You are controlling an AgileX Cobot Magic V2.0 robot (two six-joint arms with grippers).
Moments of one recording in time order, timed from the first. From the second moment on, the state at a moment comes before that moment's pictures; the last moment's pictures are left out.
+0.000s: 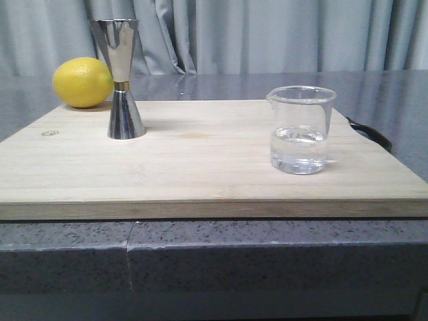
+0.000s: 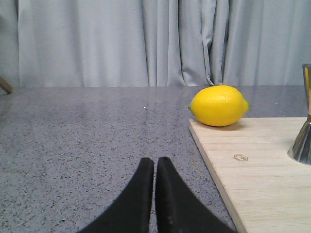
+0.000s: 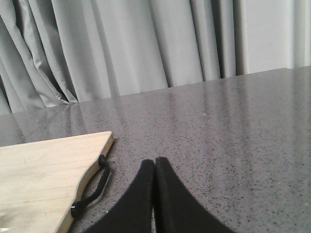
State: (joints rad) left arm -0.11 0.00 0.00 -0.03 0.04 0.01; right arm 0.00 -0.01 0.01 0.07 -0.01 0.09
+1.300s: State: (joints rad) left arm -0.11 0.00 -0.07 -0.11 -0.01 0.01; right arm 0.00 -0.01 -0.04 0.07 0.06 0.09
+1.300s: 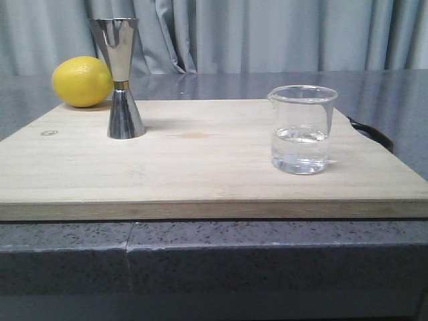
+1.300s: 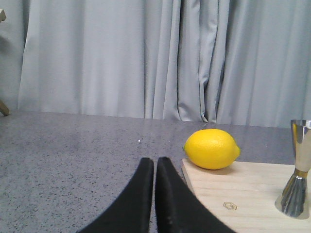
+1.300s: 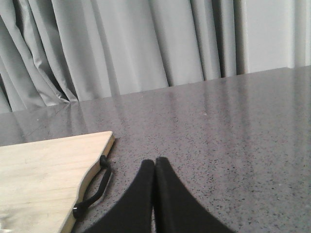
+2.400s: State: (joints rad) left arm -0.11 0.24 -0.42 -0.12 0.23 0.01; right arm 0.00 0.21 -0.48 -0.01 0.43 0.00
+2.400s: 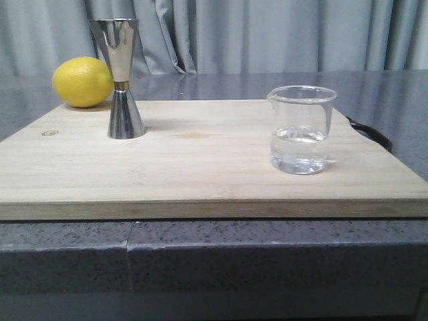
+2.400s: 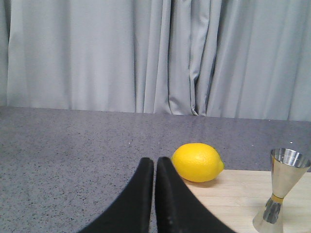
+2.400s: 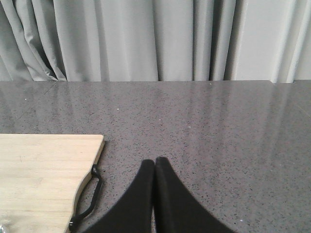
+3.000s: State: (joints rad) left arm -0.11 0.24 -0.42 -0.05 0.21 0.01; right arm -0.01 0.21 -0.48 -0.03 0.42 0.00
